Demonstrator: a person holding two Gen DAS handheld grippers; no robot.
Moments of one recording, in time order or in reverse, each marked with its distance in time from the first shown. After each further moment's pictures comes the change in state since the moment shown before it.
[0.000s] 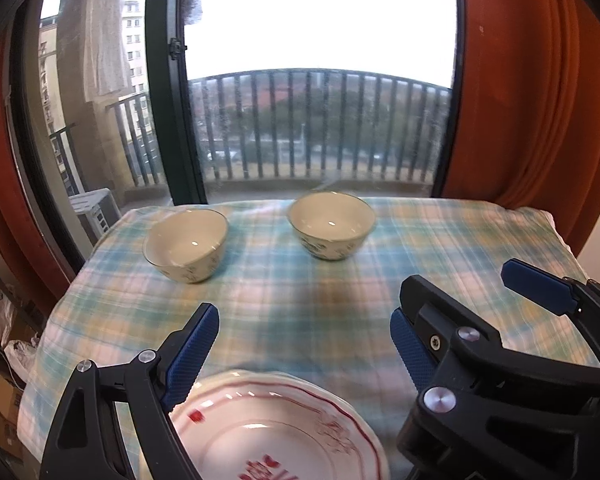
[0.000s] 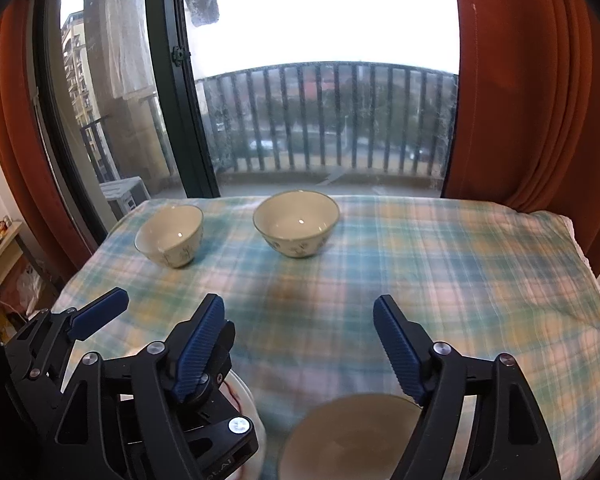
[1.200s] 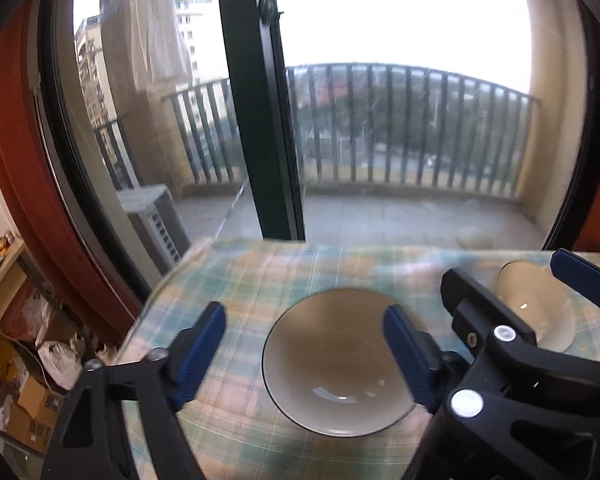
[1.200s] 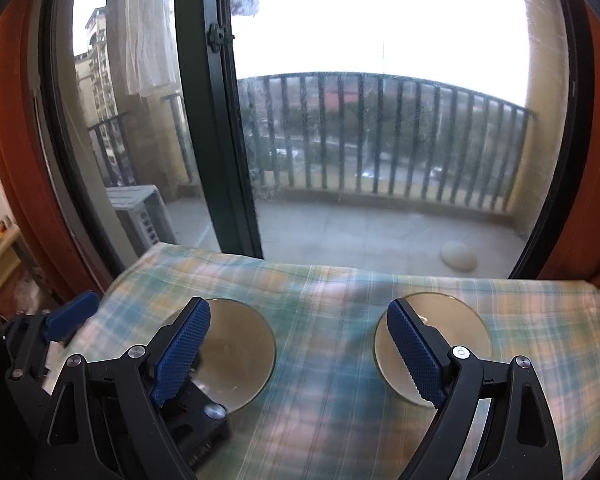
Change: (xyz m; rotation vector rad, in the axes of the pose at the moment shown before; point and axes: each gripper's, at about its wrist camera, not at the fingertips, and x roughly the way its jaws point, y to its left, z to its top) left arm 0.141 0.150 0.081 -0.068 0.036 0.214; right arm 0.180 0.125 0.106 -0.082 -0.028 0.039
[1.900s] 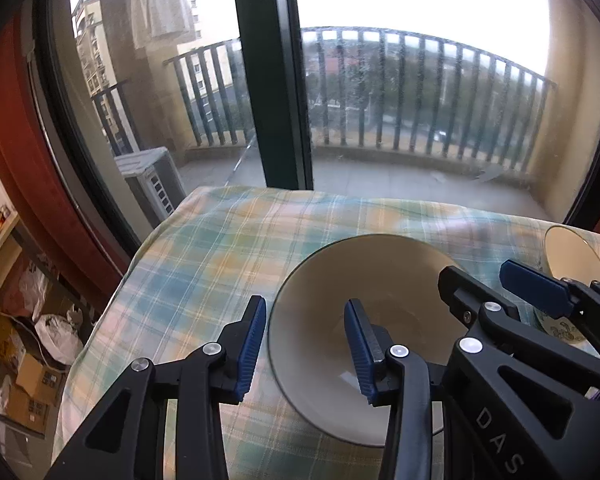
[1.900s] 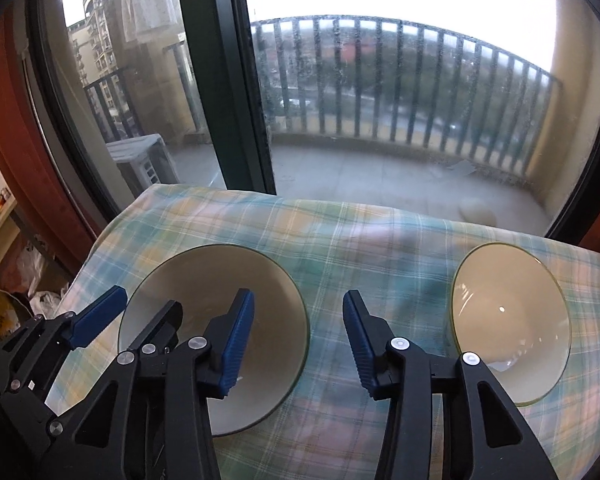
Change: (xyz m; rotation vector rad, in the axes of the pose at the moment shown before) left arm 0.043 0.012 -0.019 -0.039 0.113 0.017; right arm 0.059 0.016 -0.021 -0.002 0.194 0.060
